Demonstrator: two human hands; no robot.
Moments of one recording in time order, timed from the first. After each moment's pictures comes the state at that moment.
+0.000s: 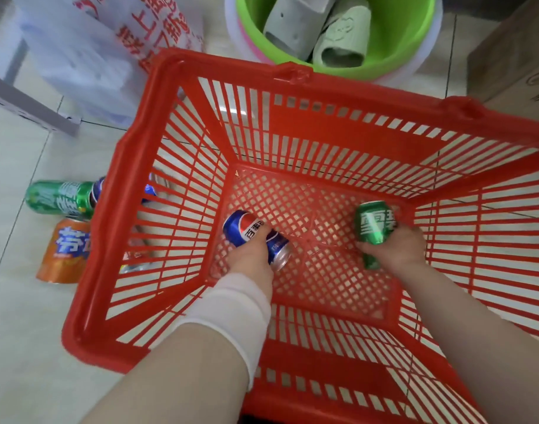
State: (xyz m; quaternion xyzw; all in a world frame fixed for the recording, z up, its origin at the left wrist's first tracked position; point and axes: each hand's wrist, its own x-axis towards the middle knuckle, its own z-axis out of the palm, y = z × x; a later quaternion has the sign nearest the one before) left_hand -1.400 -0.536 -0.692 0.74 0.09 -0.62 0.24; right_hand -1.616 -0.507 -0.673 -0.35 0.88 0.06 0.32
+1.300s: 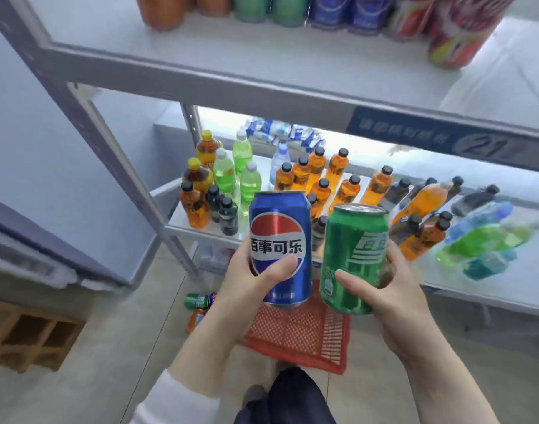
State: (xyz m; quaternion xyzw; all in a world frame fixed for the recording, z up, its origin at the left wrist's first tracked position) left_hand -1.300 -0.465 0.200 0.45 -0.44 -0.66 0.41; right_hand -1.483 -0.423 0.214 -0.39 0.61 -0.49 0.48
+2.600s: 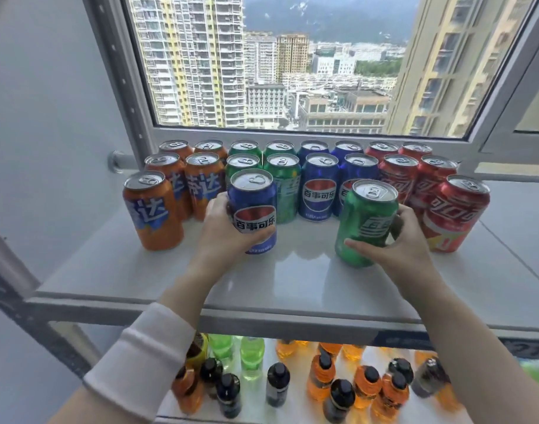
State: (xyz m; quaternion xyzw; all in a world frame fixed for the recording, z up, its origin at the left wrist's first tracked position) left_hand -1.301 -0.800 0.337 0.45 -0.67 -0.34 0.47; right_hand -1.536 -0.707 0.329 -0.47 0.59 -0.61 0.23
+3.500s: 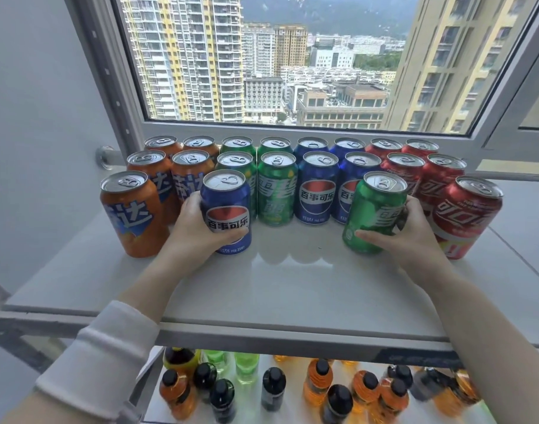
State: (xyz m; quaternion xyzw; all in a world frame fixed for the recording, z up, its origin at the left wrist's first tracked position) left_hand -1.279 -0.834 0.330 0.46 -0.68 -0.37 0.44; right_hand -1.577 -0.741 0.325 -0.48 0.61 -0.58 0.25
